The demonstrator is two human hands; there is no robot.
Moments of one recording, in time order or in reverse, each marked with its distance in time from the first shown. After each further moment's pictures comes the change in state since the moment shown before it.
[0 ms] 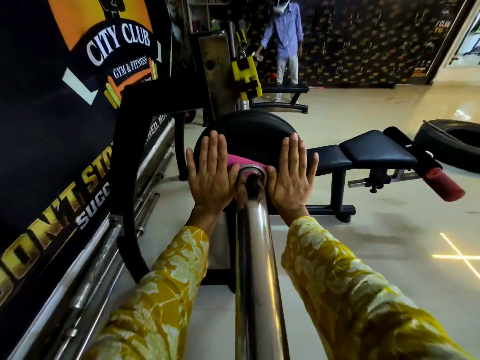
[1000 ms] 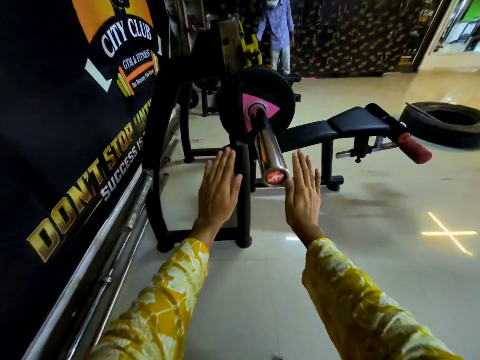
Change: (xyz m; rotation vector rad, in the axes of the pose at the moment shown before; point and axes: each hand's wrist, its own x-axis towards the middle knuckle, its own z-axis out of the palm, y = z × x) left_hand -0.102 0.019 -0.273 -0.445 -0.480 -0.099; right_hand -0.091 -0.060 -0.293 0.382 -0.517 0.338
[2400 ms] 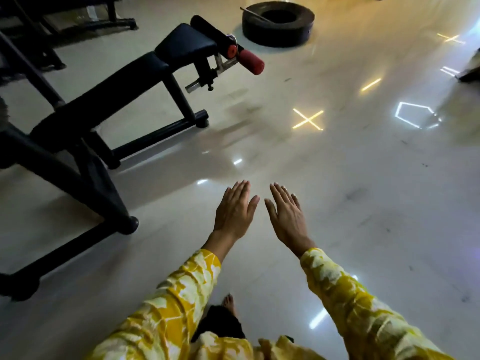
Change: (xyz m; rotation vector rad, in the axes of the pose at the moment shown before) left_hand -0.095 0.384 0.252 -0.367 -0.878 0.196; right_hand -0.164 0.310 -0.239 -0.341 -0.358 0.702
